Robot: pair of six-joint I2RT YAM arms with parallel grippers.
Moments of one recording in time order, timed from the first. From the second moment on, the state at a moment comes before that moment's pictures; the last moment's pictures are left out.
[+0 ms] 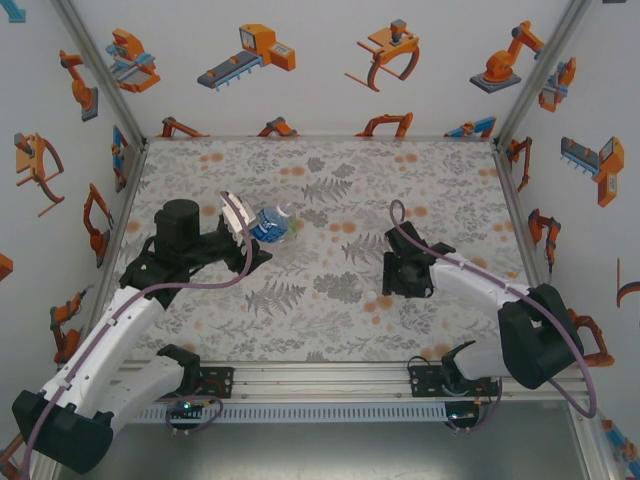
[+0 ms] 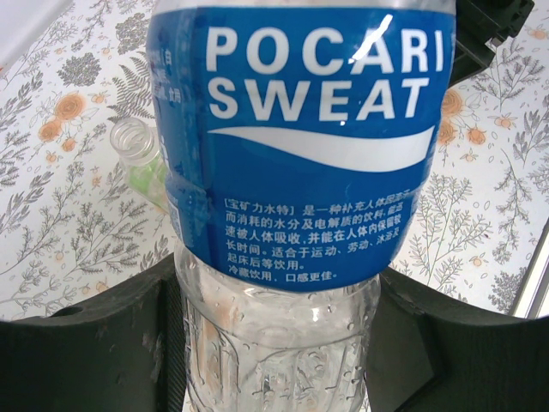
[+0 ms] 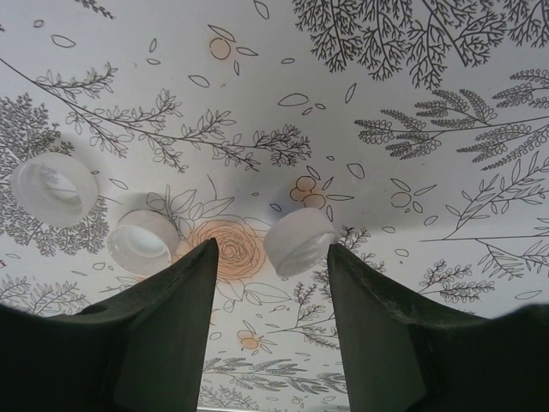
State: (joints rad) left arm -0.44 0.90 0.84 -0.39 0.54 0.38; right arm 0.51 1.35 0.71 -0.59 0.07 0.53
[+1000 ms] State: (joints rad) left arm -0.44 0.91 0.84 -0.39 0.54 0.38; right arm 0.51 1.41 0.73 -0.50 0.07 0.54
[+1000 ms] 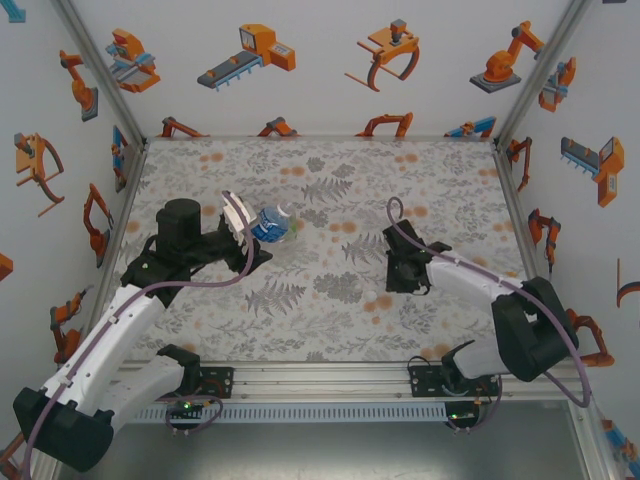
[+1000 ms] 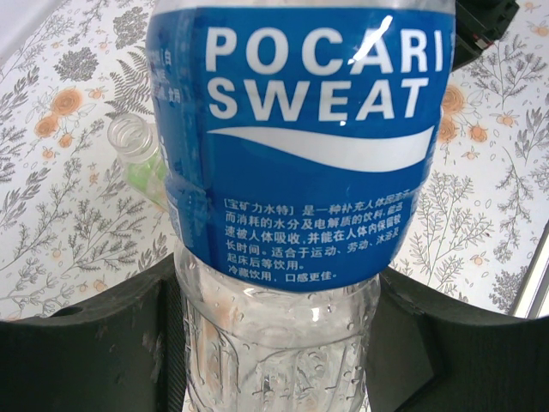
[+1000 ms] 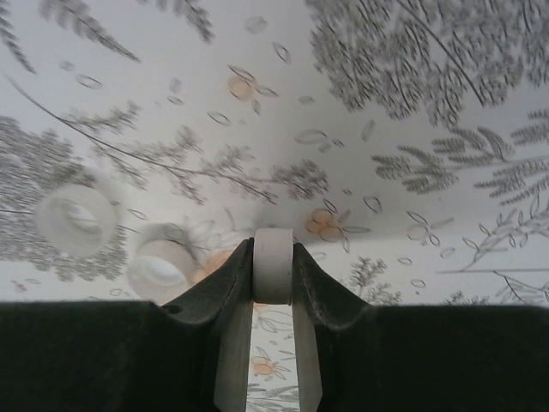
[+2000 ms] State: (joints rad) left arm -0.45 0.92 0.84 -0.39 0.51 0.38; right arm 0.24 1.65 0.69 0.10 -0.46 0.74
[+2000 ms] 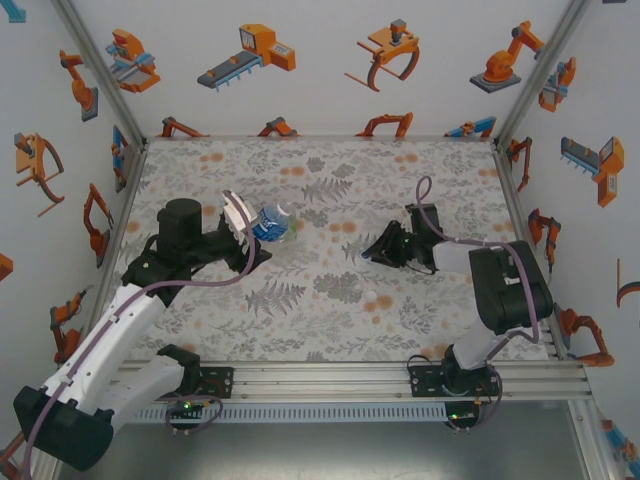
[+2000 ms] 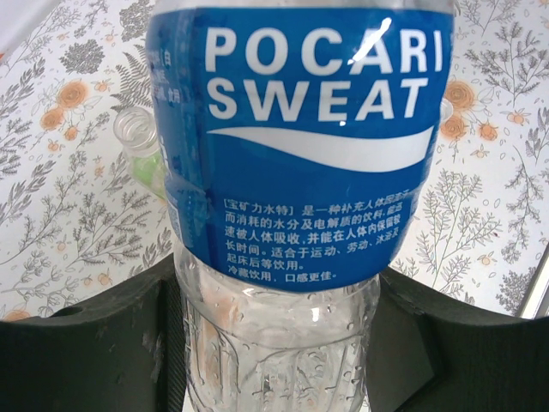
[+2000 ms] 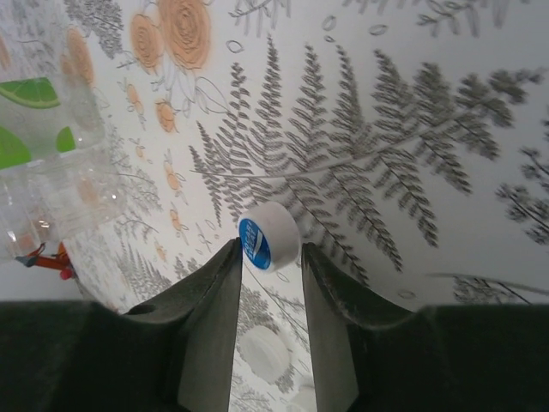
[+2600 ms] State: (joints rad) left arm -0.45 0.92 0.84 -0.40 0.51 0.38; right arm 0.43 1.65 1.02 -0.40 -0.03 0.49
